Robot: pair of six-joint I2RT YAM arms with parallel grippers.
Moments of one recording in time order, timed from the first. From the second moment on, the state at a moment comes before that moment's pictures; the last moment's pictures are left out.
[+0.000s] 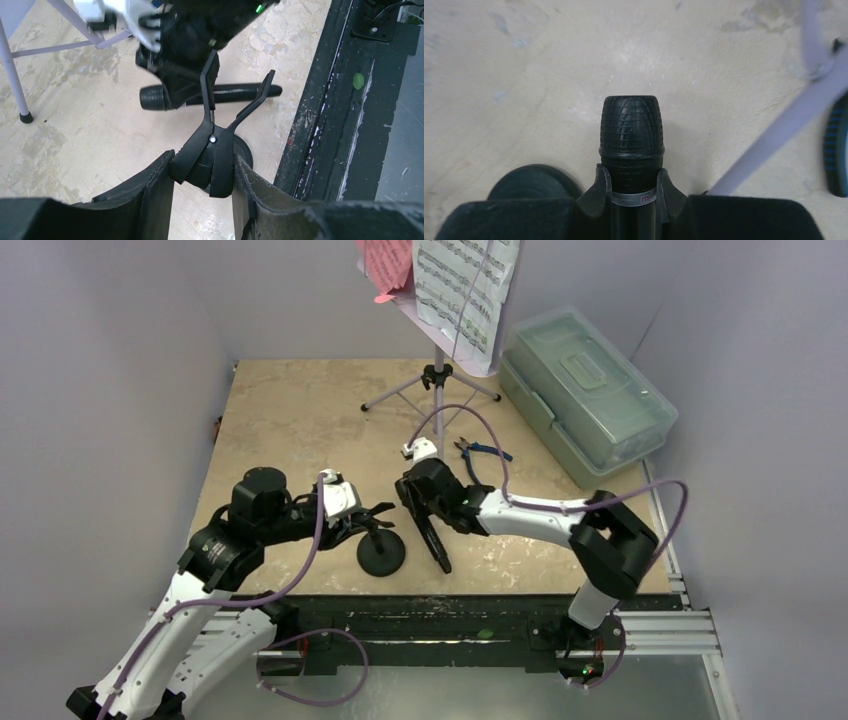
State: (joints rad) left arm -0.52 0.67 0.90 -0.72 0.51 0.42; right arm 0.95 1.74 1.06 -0.05 0.30 0.40
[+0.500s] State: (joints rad) left arm -0.53 0.67 0.90 -0.72 0.51 0.42; right arm 0.93 0.96 0.69 0.36 0.00 0.17
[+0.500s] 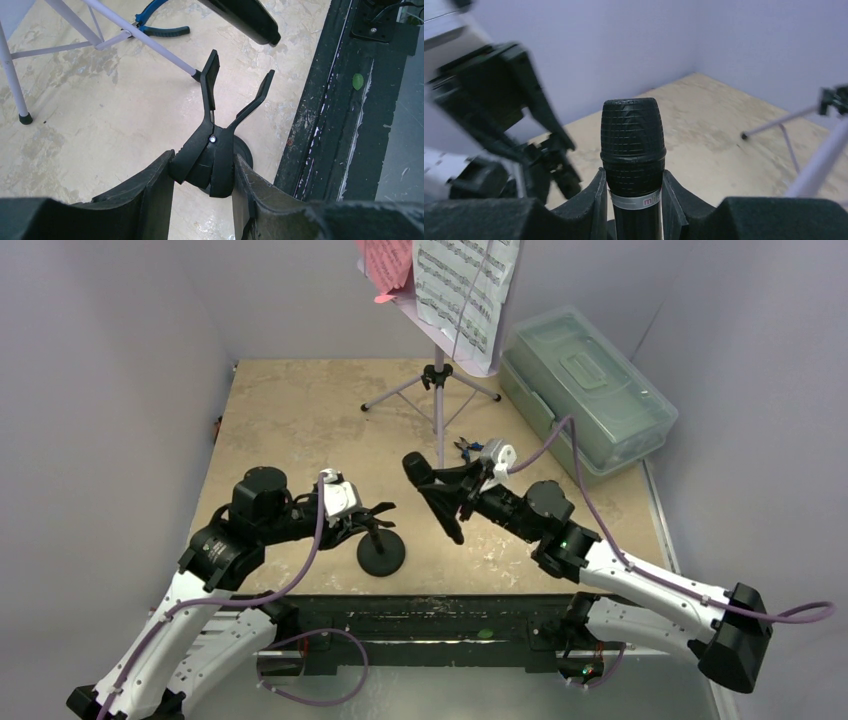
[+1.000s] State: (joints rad) left arm -0.53 0.68 0.90 -0.71 0.52 0.42; right arm 0.93 1.08 0.64 0.90 -0.59 0.07
